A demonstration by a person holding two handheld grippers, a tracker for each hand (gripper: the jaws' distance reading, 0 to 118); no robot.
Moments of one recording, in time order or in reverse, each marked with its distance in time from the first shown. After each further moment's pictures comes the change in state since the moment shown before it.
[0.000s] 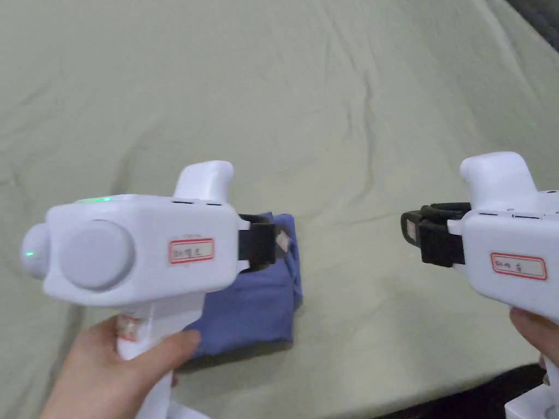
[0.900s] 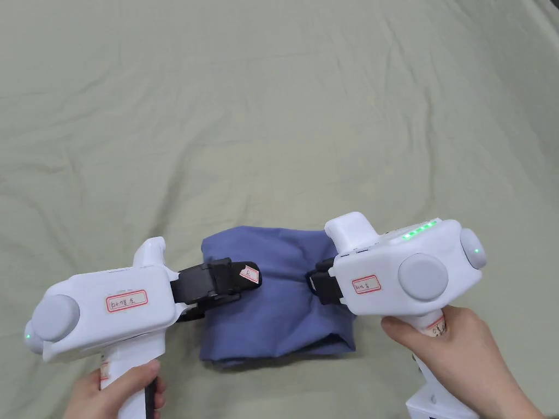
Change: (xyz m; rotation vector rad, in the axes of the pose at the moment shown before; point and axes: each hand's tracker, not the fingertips) left arm -0.183 -0.088 -0.038 0.054 -0.206 0.491; right arm -0.089 -0.004 -0.185 -0.298 0.240 0.131
